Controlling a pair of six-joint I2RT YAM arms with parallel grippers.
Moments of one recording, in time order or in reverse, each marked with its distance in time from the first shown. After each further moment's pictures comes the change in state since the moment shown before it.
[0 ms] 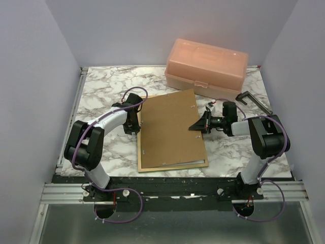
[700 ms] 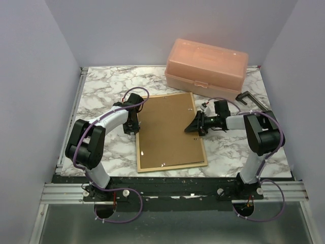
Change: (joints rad) left arm -0.011 0.025 0.024 -0.033 -0.042 0.019; right arm 0.059 0.062 0.143 -0.351 0.144 -0.271
